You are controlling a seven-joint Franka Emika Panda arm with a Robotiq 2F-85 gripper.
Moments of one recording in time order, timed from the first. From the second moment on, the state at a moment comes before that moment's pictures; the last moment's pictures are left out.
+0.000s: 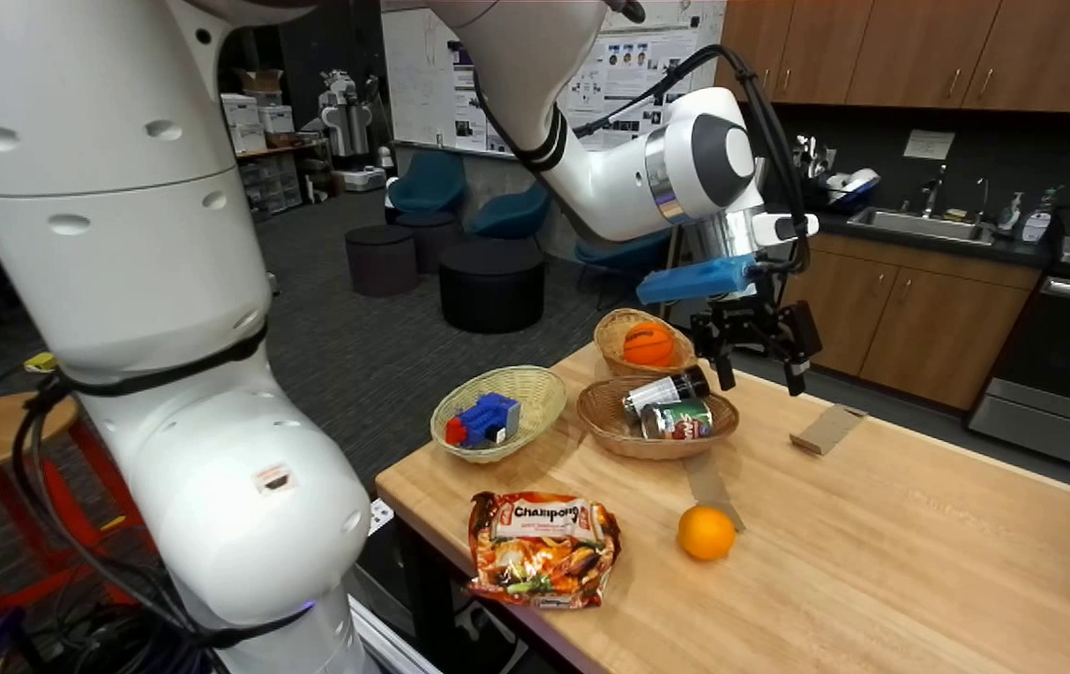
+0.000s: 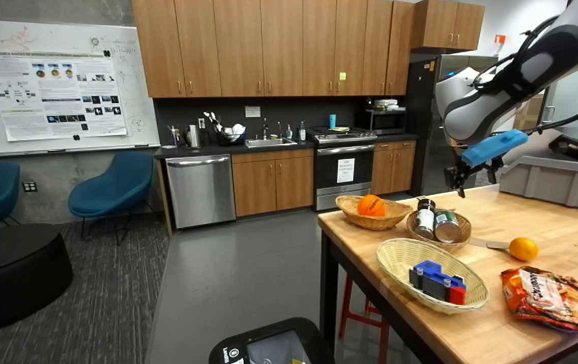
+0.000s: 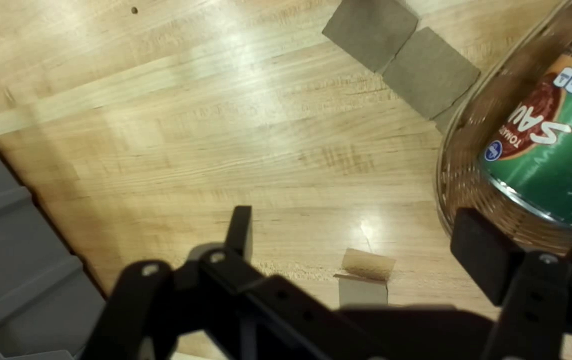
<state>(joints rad) -0.17 -0.04 -0.23 -2.21 -0.58 2.17 0.35</state>
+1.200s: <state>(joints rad) -0.20 -0.07 -0.22 -2.48 -0.43 2.06 0.41</state>
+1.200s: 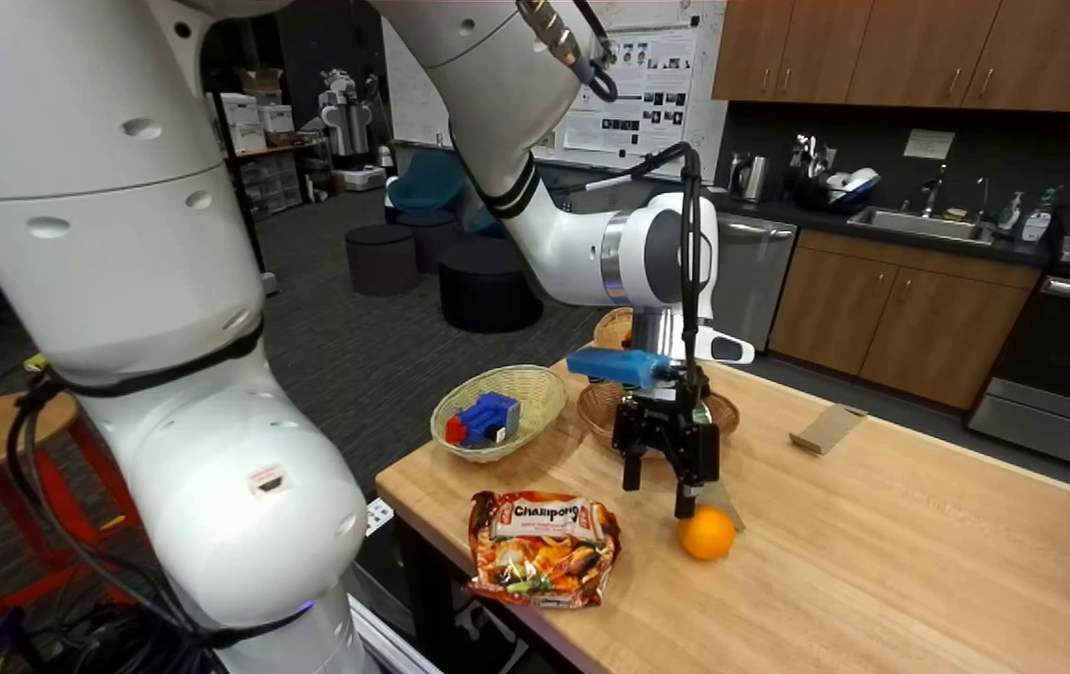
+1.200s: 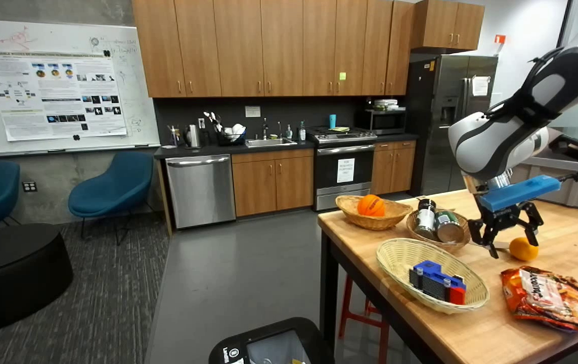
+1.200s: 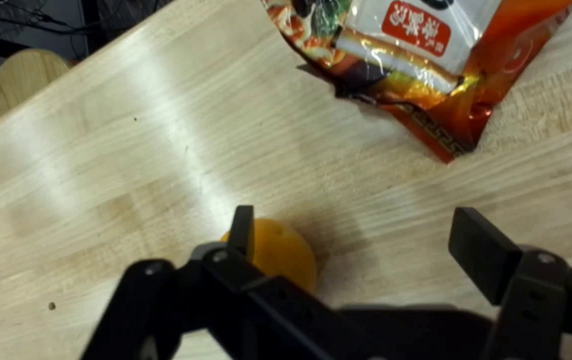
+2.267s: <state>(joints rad) -0.17 -0.07 -0.16 -2.47 -0.42 2.08 0.44</state>
